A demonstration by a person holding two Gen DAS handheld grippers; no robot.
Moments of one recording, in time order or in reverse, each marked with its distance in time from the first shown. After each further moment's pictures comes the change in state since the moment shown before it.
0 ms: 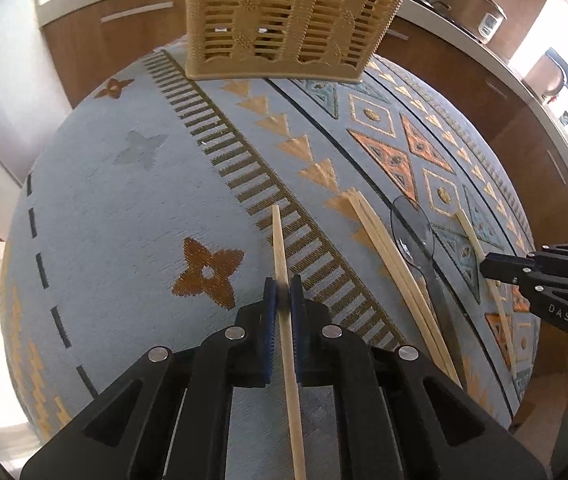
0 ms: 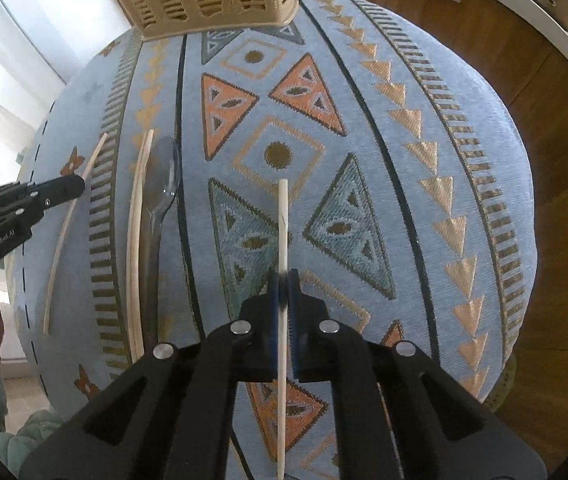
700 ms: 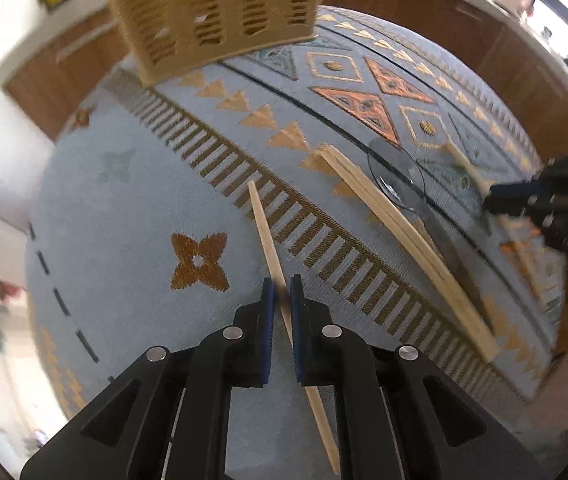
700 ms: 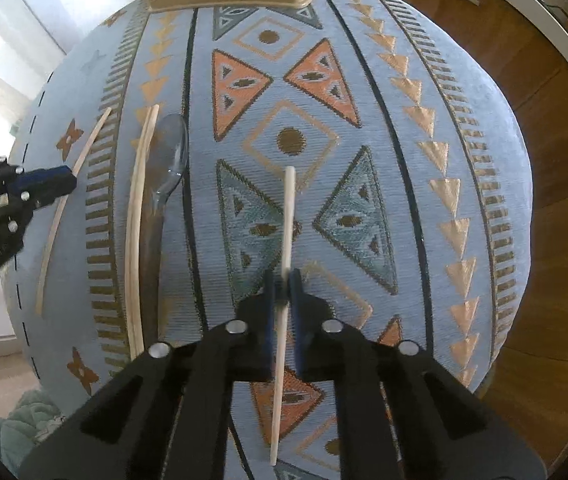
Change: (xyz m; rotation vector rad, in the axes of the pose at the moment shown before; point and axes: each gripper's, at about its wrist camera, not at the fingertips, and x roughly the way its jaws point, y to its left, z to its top) left arm 0.005 -0.033 -0.008 0.261 0.086 0.113; right arm 0.017 0.031 0.016 -0.043 0.063 -0.041
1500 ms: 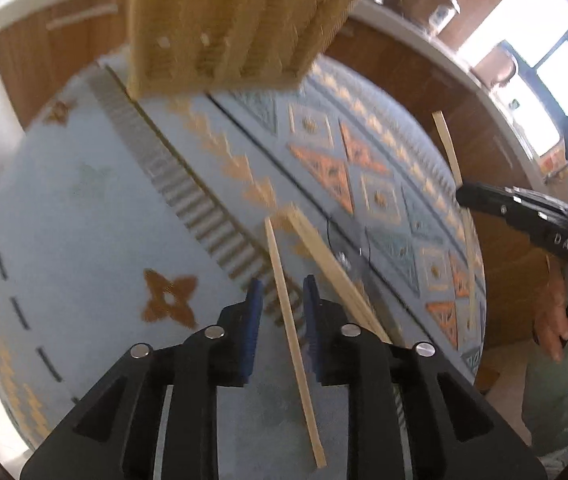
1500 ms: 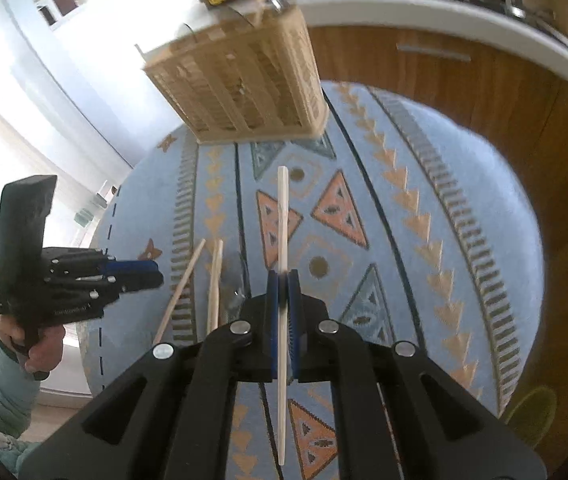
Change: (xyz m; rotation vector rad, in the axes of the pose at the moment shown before) left arm -0.007 0.028 0.022 -0.174 -0.028 -0.336; right arm -0.064 -0.032 0.008 0.095 -0.306 0.254
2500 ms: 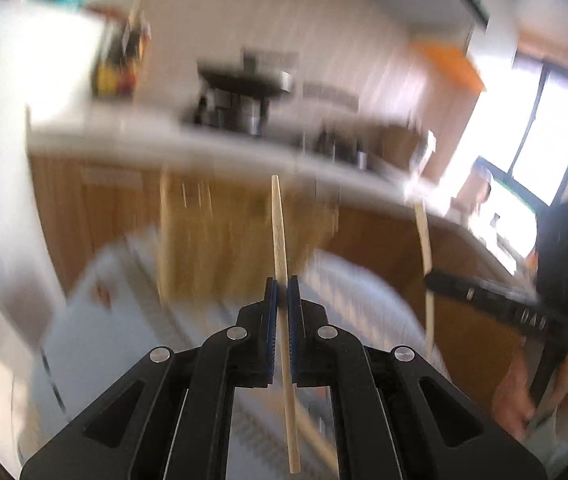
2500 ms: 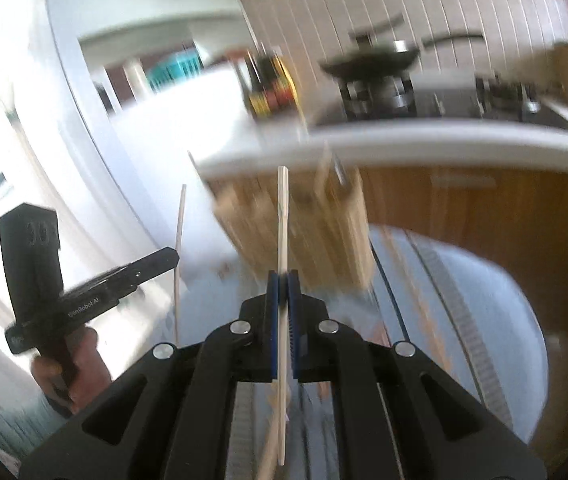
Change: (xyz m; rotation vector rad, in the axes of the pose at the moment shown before) left arm -0.120 -0.026 0.038 0.011 -0.706 0.024; right arm -0.078 0.039 0.059 -0.073 -0.455 0.131
